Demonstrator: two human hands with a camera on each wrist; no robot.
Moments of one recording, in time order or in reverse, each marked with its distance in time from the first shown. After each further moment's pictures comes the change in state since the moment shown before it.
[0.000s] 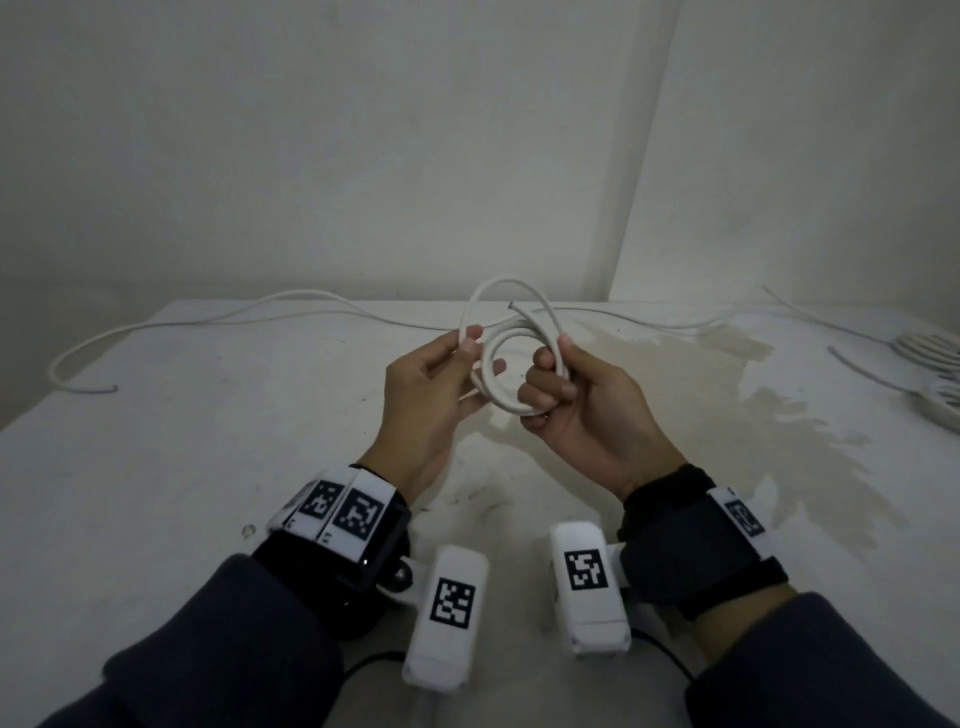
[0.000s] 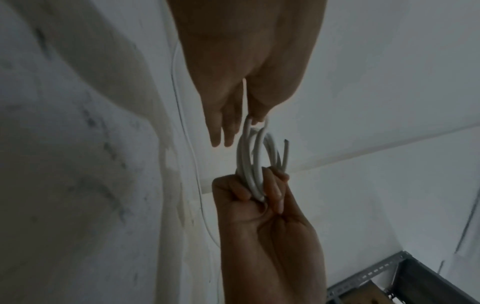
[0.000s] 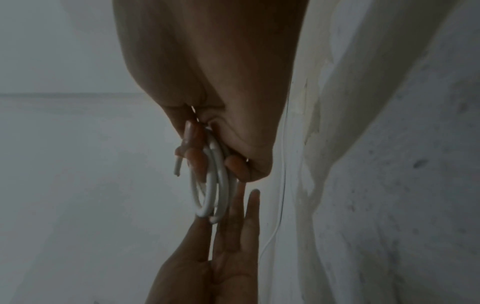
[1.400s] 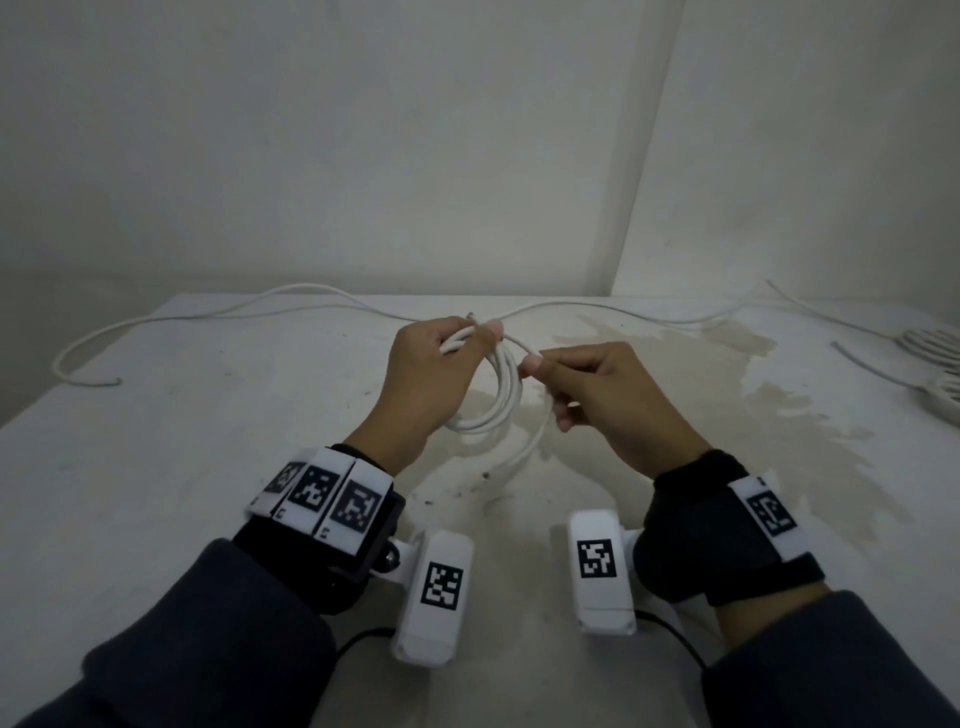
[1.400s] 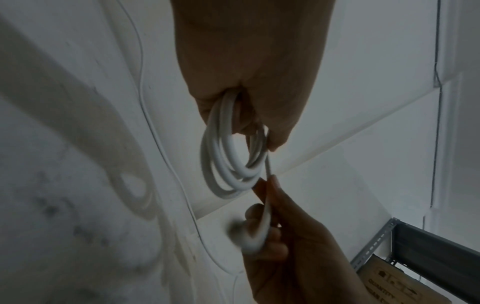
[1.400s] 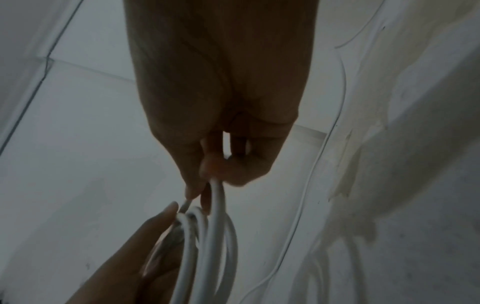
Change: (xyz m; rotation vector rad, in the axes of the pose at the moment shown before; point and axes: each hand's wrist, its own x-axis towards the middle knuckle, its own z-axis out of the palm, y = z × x) left_hand 0.009 0.015 -0.005 0.545 -0.054 0.216; right_hand -0.010 -0.011 -0.003 -0.874 0.123 -0.317
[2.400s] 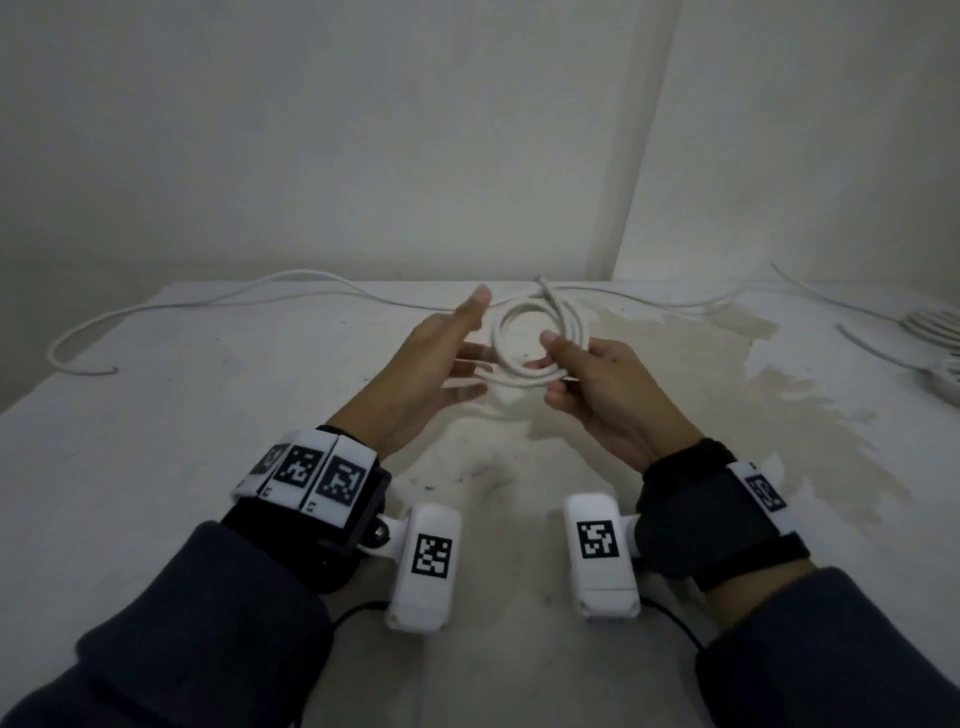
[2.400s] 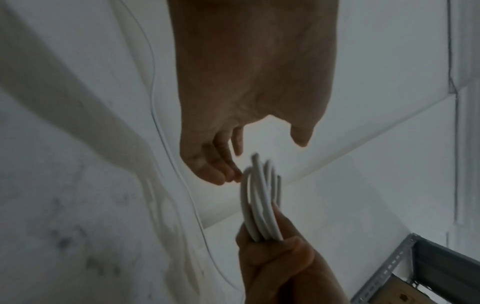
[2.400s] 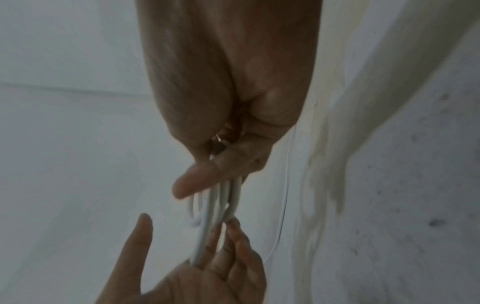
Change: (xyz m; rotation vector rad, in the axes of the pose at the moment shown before) left_hand 0.001 -0.002 -0.004 -0.277 -0.245 -0.363; right_hand -0.003 -0.001 0.011 0.327 0.121 0.269
